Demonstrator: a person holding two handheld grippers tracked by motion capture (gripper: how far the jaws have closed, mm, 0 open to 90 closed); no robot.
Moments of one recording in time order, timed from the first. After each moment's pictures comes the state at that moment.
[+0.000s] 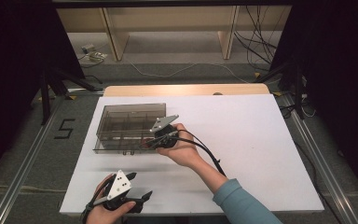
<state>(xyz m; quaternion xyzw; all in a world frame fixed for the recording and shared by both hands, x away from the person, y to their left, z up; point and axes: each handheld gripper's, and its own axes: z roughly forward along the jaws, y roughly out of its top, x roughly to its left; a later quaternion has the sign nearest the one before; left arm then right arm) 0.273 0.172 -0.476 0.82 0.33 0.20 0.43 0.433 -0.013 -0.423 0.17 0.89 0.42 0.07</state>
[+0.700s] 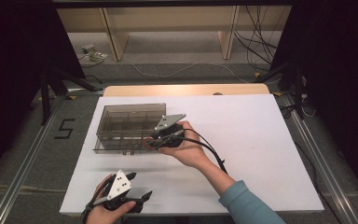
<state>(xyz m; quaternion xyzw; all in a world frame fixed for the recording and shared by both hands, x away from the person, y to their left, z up) 0.273 0.172 -0.477 0.81 0.33 0.20 0.43 0.425 -0.029 -0.406 0.18 0.87 0.45 0.10</state>
